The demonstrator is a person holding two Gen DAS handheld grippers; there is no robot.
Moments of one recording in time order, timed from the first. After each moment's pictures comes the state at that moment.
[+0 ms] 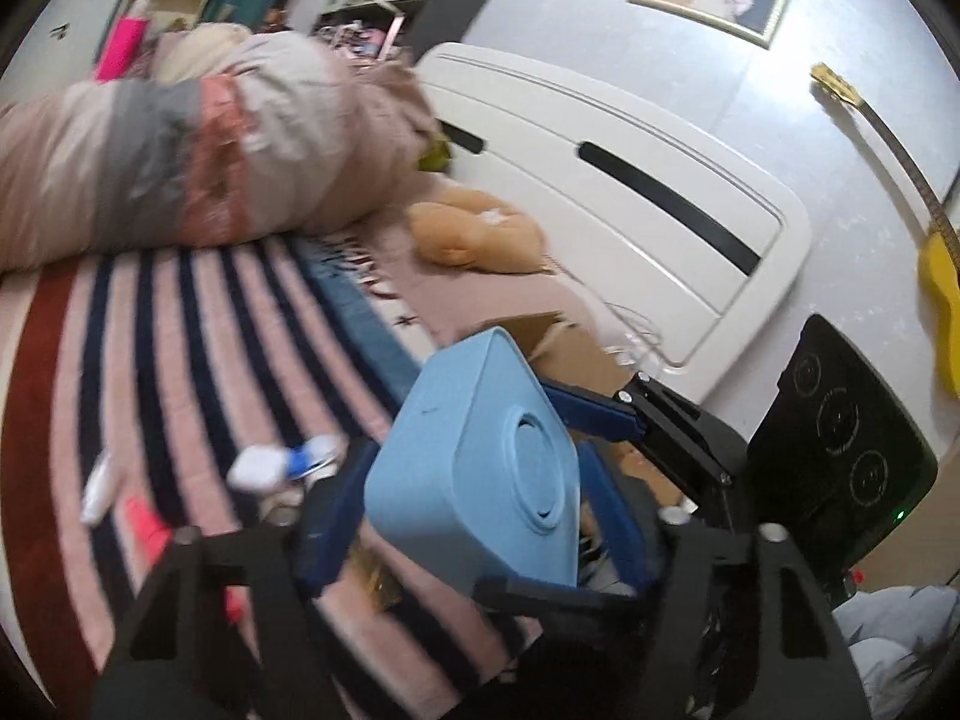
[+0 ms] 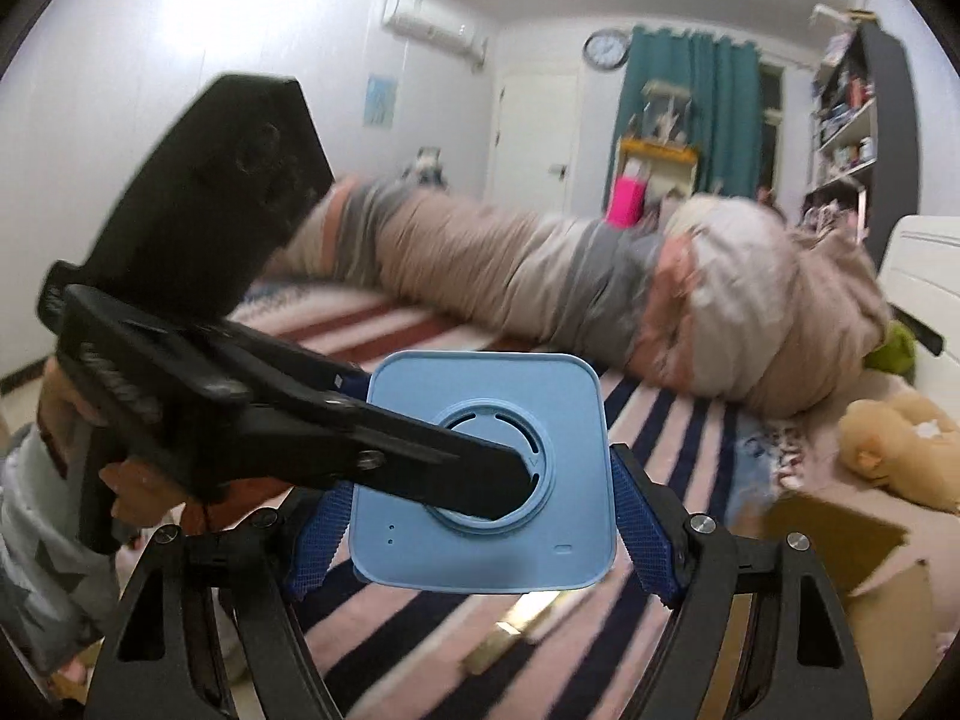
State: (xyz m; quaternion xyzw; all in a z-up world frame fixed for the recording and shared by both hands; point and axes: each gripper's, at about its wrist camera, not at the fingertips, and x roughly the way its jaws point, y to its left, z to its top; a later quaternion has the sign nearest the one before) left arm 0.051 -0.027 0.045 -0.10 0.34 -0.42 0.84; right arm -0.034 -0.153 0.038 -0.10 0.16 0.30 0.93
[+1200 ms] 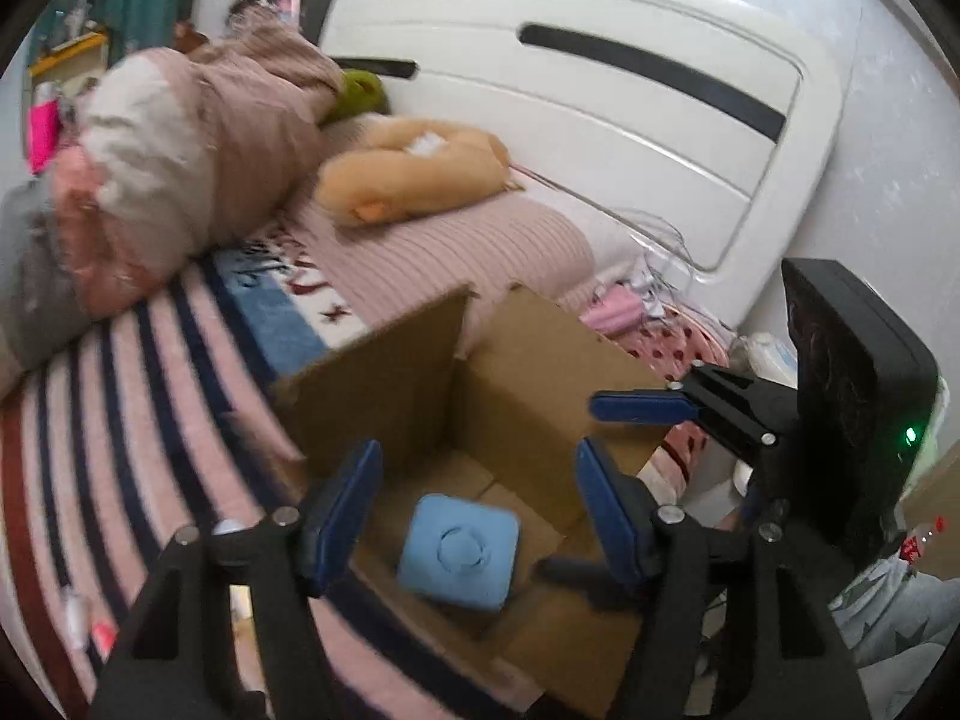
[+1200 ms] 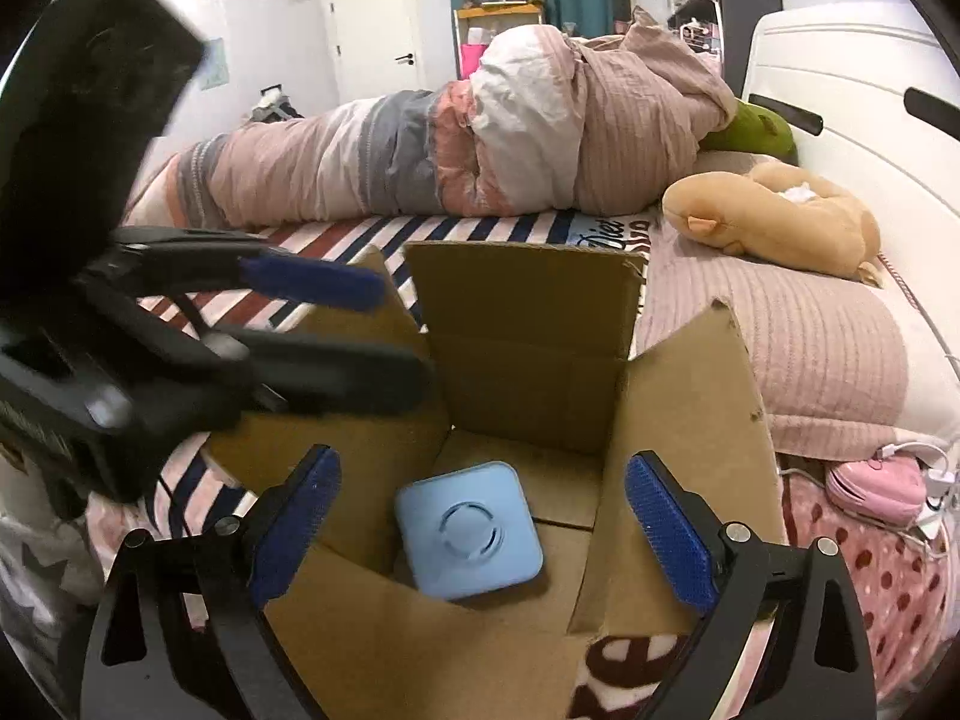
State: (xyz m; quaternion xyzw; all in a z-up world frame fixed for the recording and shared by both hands) left arm 0.073 -0.187 0.048 0.06 0.37 -0.39 0.84; right arm -0.009 -0.324 0.004 -0.01 0.35 0.18 0.92
